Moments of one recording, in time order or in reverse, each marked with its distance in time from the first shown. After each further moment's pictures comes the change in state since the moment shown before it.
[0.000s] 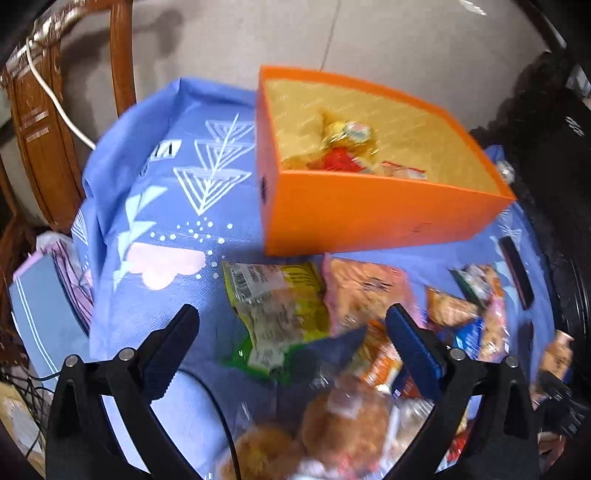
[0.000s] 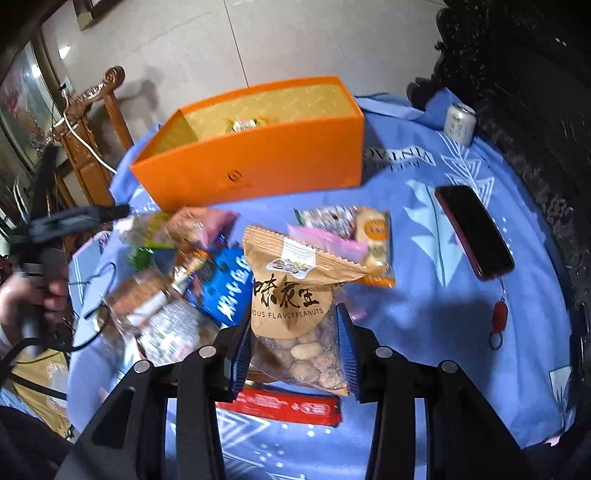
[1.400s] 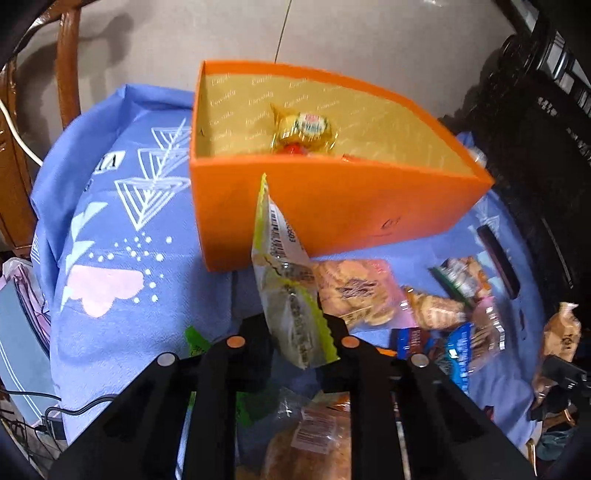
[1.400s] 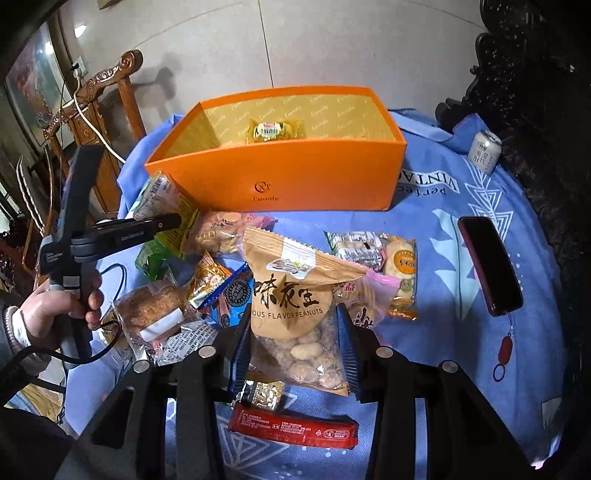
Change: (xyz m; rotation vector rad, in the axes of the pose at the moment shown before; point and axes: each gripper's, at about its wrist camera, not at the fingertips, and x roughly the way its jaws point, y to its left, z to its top) left arm 0.017 -0.028 -0.003 0.097 -0.072 -0.135; right arm 0.008 0.034 0.024 -0.084 0.013 -0.015
